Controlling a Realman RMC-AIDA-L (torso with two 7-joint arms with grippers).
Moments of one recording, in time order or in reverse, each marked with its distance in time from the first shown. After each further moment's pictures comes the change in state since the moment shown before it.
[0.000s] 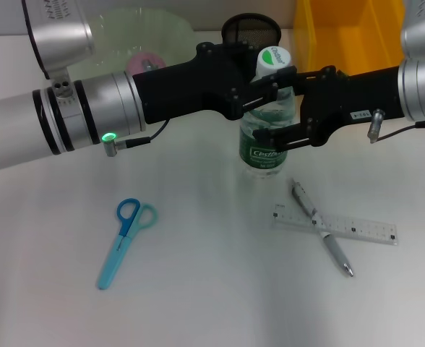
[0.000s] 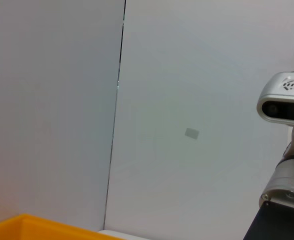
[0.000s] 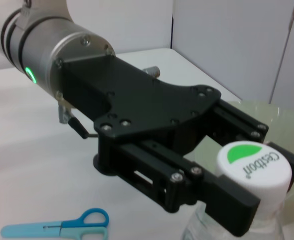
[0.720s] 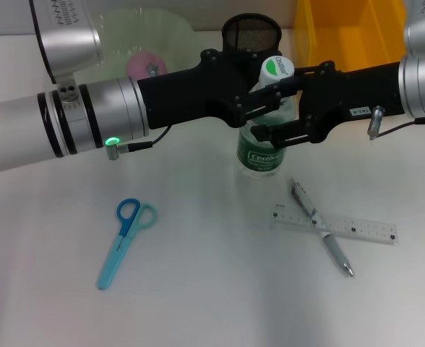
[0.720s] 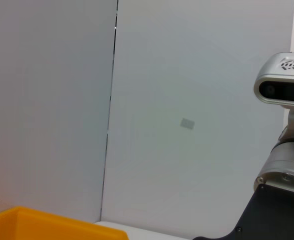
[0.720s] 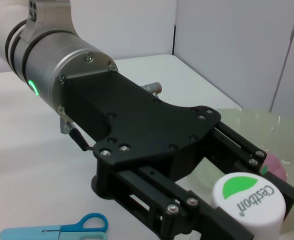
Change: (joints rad) left arm 0.000 0.000 0.024 0.005 0.006 -0.010 0.003; right arm -0.001 0.001 0.001 -0.011 0.011 -0.001 -0.014
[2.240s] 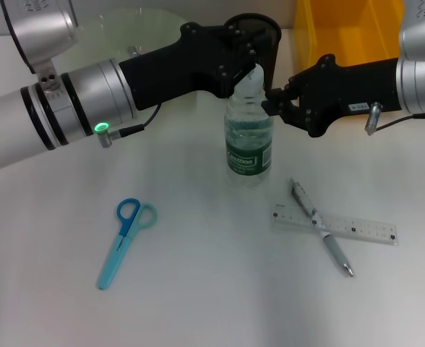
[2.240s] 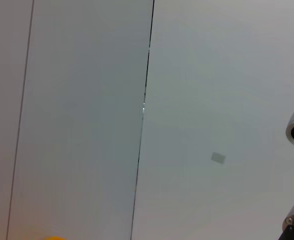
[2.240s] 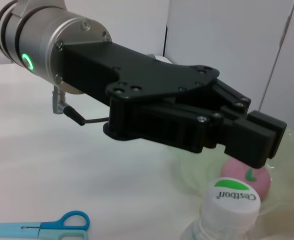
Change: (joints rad) left arm 0.021 0.002 -0.011 -0.003 -0.118 -0.012 0.042; right arm -0.001 0.002 -0.008 0.016 0.001 0.052 -0.054
